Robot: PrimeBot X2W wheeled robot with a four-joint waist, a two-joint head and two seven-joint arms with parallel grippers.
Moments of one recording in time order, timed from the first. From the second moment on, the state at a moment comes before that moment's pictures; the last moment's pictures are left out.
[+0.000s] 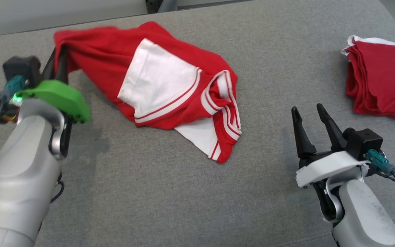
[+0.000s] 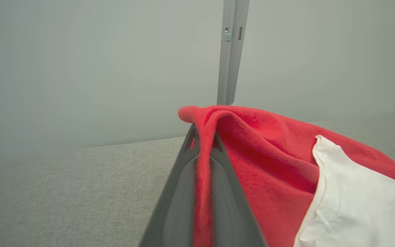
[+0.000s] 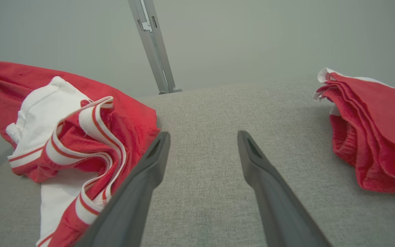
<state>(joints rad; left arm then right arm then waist) -0.90 0.30 -0.55 0.82 -0.65 0.05 -0.26 -0.31 -0.10 0.11 0.32 0.28 0.13 -0.26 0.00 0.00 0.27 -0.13</state>
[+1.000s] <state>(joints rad) -0.21 0.11 -0.21 0.65 -0.42 0.07 -0.26 -0.30 -0.13 0.28 0.40 0.31 0.13 -0.26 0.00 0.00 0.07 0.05</state>
